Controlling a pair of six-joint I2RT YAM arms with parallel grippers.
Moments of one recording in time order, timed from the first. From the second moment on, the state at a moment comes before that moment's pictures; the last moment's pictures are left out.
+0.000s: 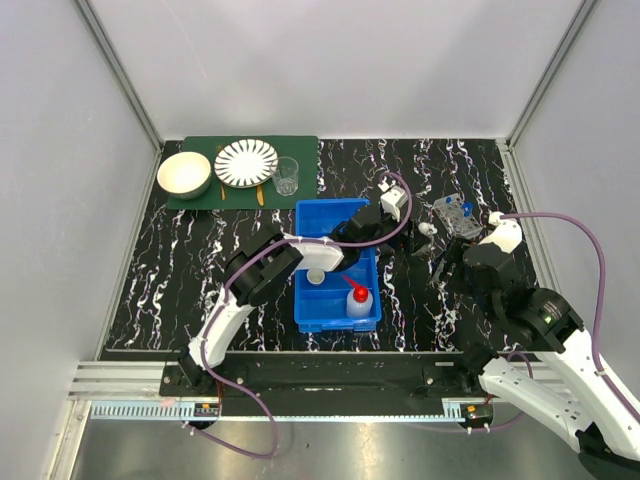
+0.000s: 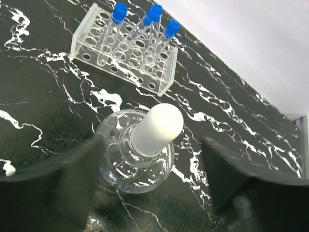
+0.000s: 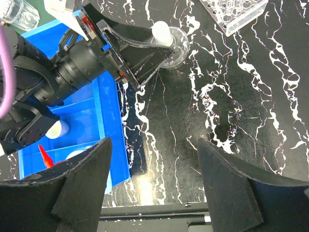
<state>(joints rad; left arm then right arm) -0.89 2.29 1.45 0.68 0.24 -0.44 0.69 0.65 0.98 -0.99 0.53 0.73</state>
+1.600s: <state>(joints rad) -0.60 1.67 1.87 -0.80 -0.06 -0.35 0.37 1.36 1.21 -0.81 0.53 0.64</state>
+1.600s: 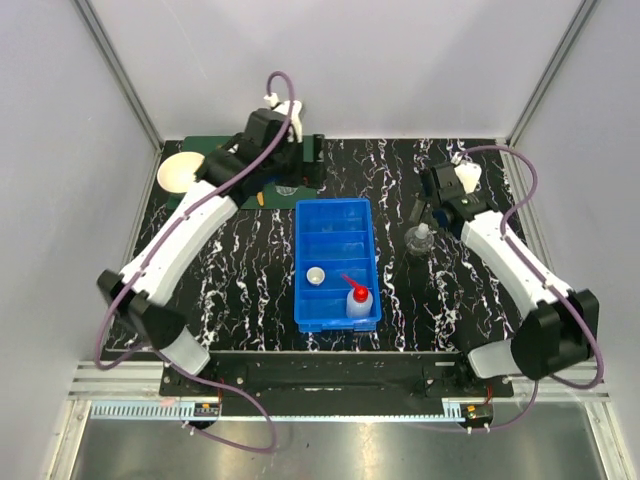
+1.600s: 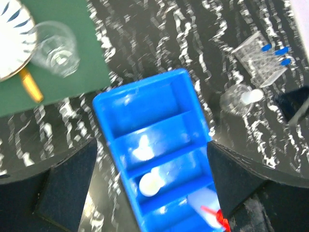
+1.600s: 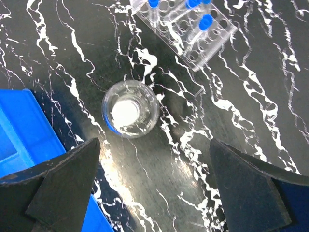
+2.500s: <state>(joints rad) -0.42 1.15 1.22 -0.94 -0.10 -0.33 0.29 1.74 1.27 -0.69 0.30 0.57</state>
